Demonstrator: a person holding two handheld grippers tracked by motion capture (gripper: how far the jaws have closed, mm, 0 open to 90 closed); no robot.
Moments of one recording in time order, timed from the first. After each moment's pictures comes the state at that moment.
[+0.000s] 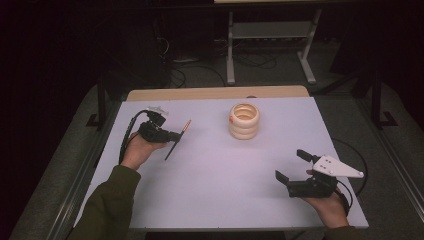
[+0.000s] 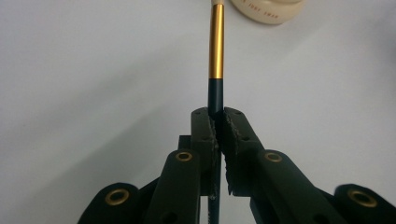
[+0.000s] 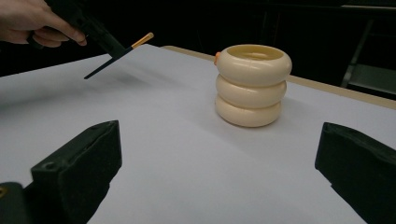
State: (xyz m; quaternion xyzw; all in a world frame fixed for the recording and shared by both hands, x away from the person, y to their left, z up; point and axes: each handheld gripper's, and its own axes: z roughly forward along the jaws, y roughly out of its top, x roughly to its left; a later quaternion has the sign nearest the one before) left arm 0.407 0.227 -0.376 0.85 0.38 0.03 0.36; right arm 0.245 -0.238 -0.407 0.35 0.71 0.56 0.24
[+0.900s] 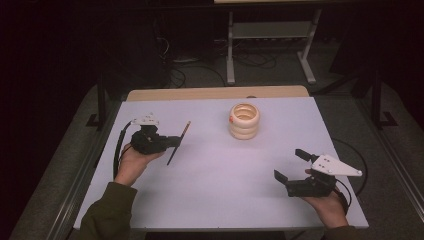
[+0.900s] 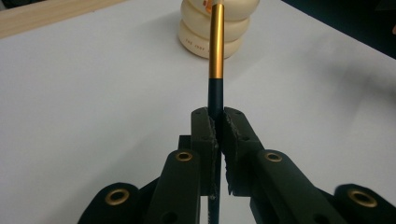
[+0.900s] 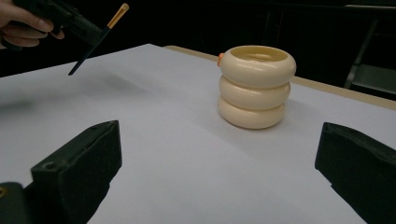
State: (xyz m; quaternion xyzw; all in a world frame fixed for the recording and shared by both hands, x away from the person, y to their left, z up) left arm 0.357 0.232 -0.363 0.82 0.33 0.06 0.46; right arm 0.247 -0.235 -0.405 0.35 0.72 0.56 0.24
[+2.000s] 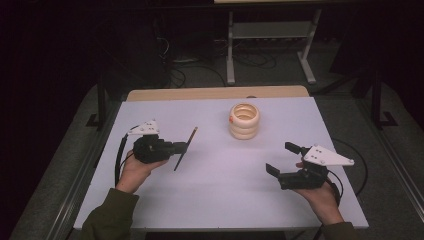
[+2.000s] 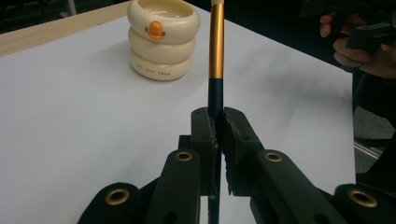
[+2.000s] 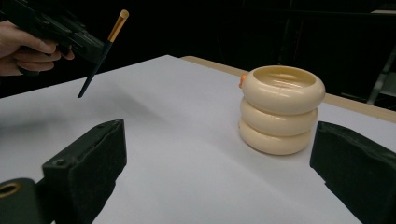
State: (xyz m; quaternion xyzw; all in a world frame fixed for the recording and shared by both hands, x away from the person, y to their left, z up) left arm 0.334 0.220 -0.361 0.81 0.27 0.03 0.52; right arm 0.262 -0.215 -0.388 0.33 0.72 0.58 0.21
